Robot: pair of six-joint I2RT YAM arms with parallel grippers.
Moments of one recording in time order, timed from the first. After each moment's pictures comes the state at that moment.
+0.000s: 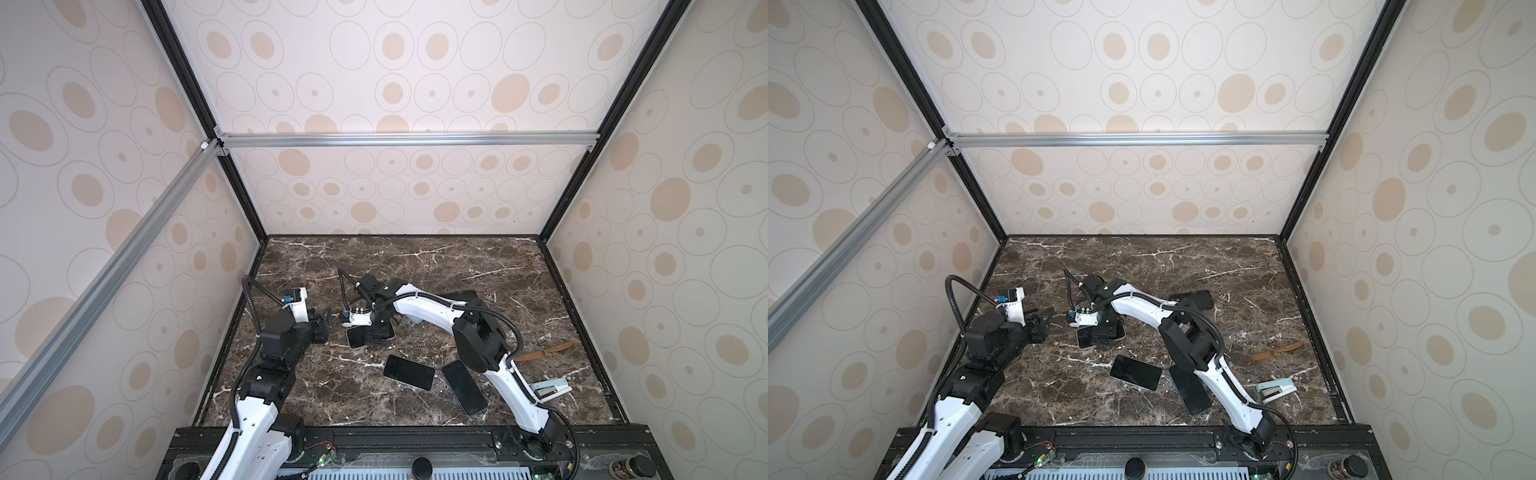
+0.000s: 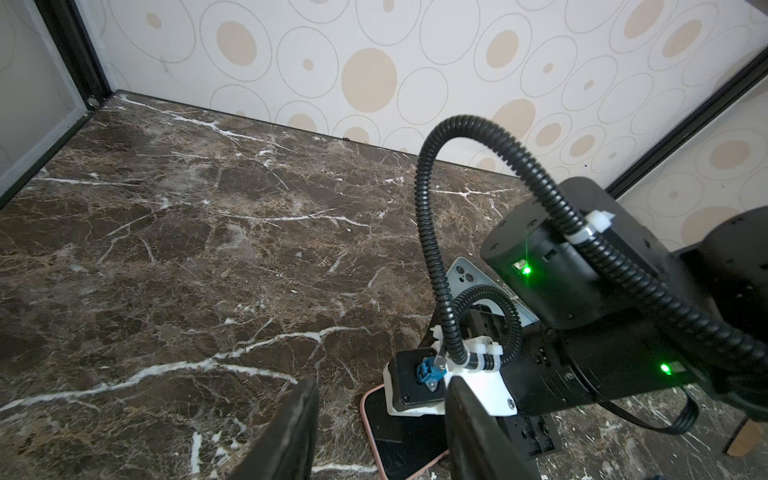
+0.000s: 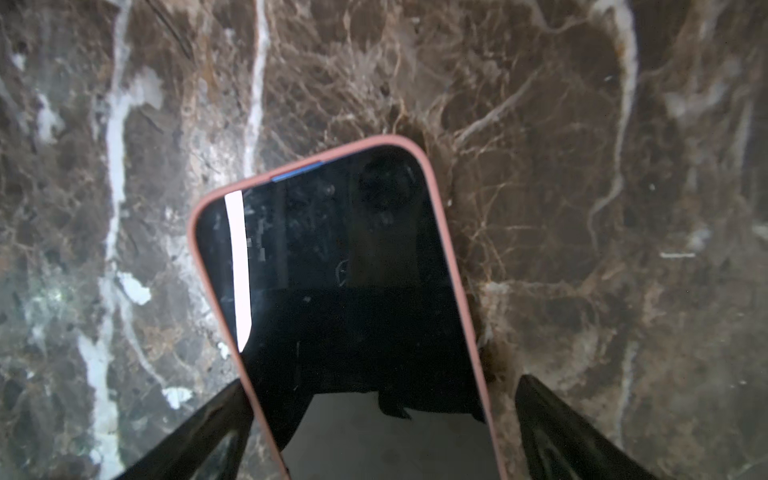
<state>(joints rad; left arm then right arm) -0.16 0.64 0.47 -0.20 0.09 -0.29 0.89 2.41 2.04 -0.94 -0.16 -0.69</state>
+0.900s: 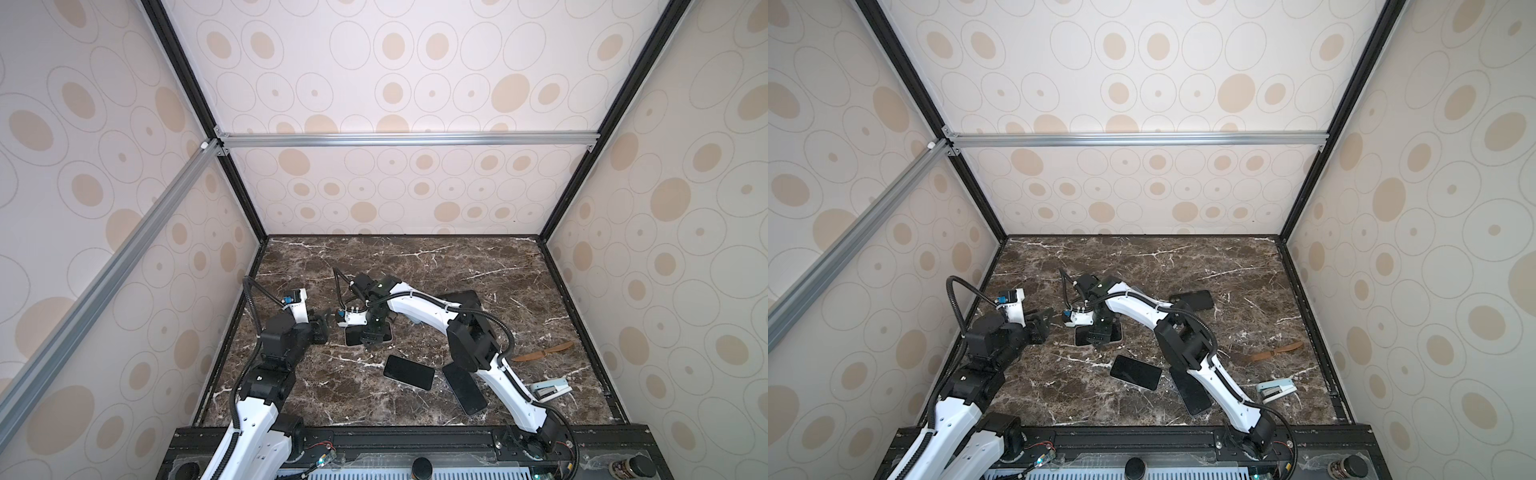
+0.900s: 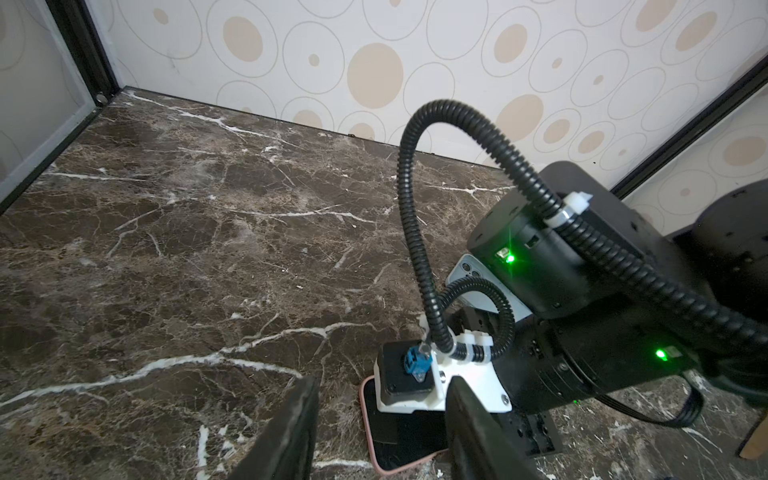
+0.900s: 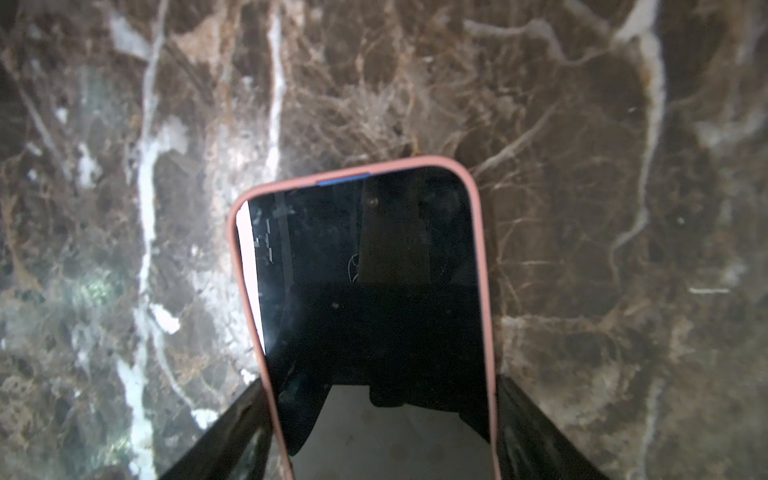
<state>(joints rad) -0.16 0.64 0.47 -0.20 0.07 -0.29 0.90 2.49 2.20 -1.03 -0.18 -0.60</state>
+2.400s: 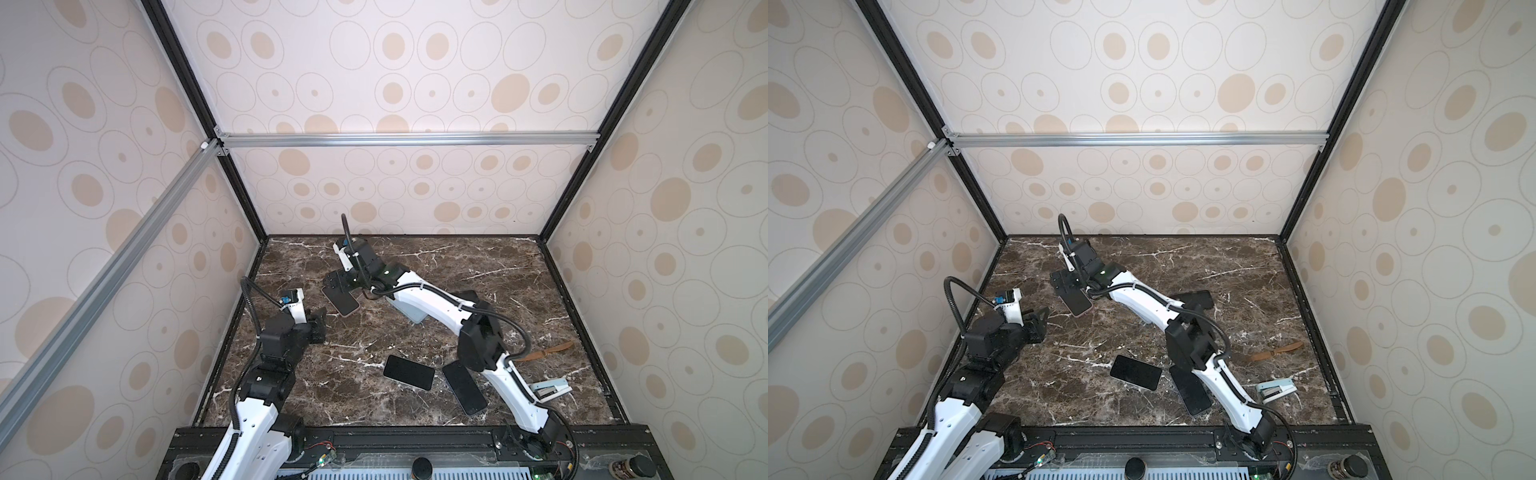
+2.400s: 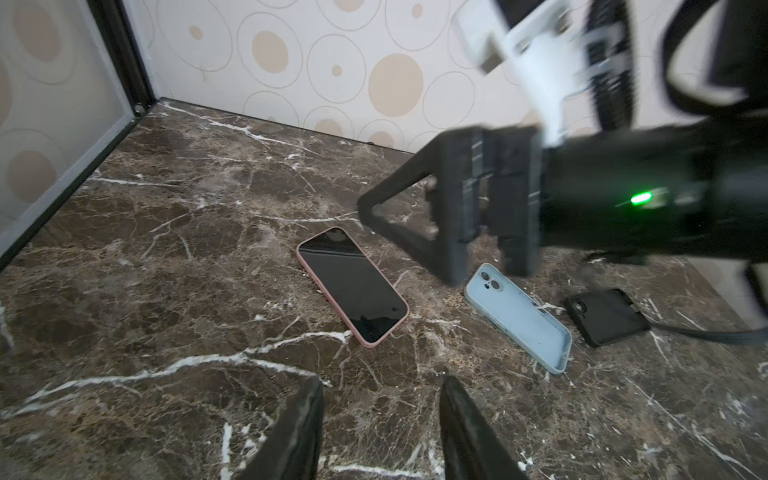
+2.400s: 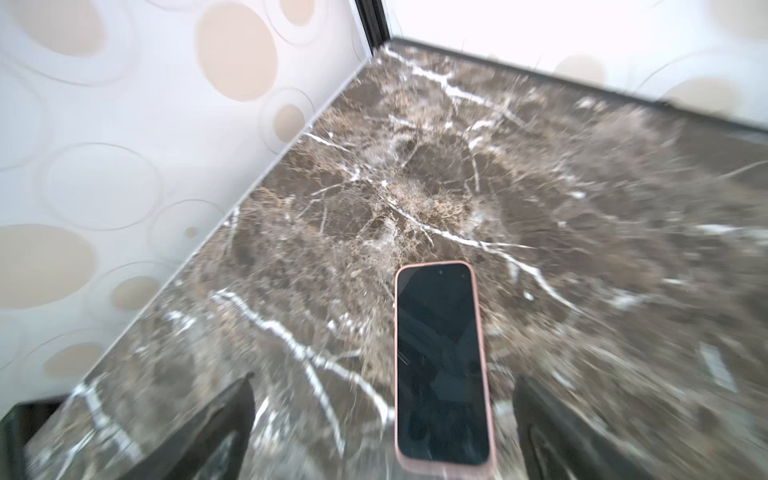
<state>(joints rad) -0.16 0.64 0.47 -0.19 0.04 -0.29 0.88 2.32 2.21 -0.47 -0.05 0.29</state>
